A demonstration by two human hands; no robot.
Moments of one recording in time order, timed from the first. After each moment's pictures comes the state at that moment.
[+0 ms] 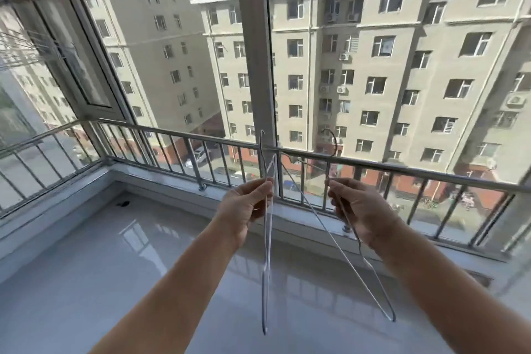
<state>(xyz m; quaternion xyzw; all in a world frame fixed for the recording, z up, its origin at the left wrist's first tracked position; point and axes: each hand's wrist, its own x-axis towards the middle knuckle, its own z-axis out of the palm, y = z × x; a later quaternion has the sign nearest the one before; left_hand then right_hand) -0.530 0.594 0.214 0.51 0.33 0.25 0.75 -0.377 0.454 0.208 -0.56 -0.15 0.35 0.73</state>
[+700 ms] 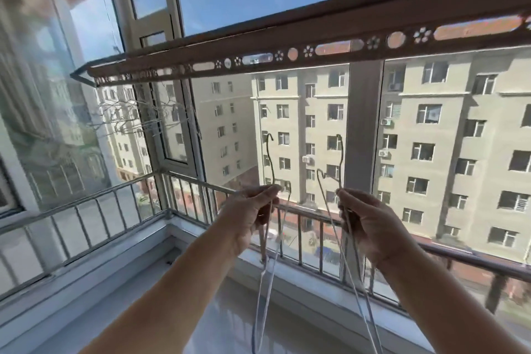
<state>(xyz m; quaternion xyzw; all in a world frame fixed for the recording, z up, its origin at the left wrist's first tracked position) -0.682 0.896 0.334 0.53 0.31 0.35 0.71 -0.520 0.779 0.309 -0.47 -0.25 0.34 0.77</state>
